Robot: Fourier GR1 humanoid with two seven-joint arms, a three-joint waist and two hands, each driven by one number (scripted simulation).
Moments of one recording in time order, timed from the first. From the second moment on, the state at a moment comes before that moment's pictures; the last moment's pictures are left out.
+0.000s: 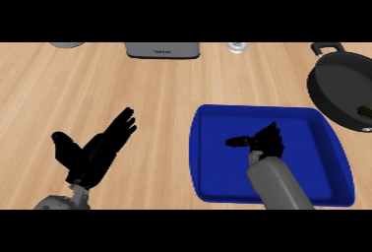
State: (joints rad) left arm -0.06 0.26 -0.27 -1.60 0.38 0.02 0.24; right arm -0.38 -0.01 0.19 -1.05 0.77 -0.53 1.26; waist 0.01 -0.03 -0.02
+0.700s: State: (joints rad) left arm -0.04 0.24 -0.28 -1.61 0.36 0.02 0.24; right arm -0.41 -0.04 0.32 -1.04 0.78 -0.58 1.27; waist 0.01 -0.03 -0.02
